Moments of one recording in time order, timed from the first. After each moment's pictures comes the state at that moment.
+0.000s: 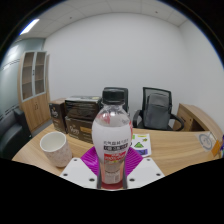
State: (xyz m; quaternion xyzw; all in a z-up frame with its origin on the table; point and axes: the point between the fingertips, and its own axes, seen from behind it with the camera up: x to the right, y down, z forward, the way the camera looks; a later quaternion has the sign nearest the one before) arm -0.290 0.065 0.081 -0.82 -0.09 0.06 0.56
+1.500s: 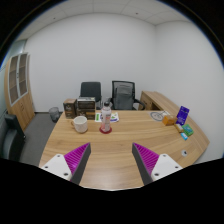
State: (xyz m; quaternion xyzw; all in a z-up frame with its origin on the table) arm -0.287 -0.317 0.247 -0.87 0.04 -0.06 0.49
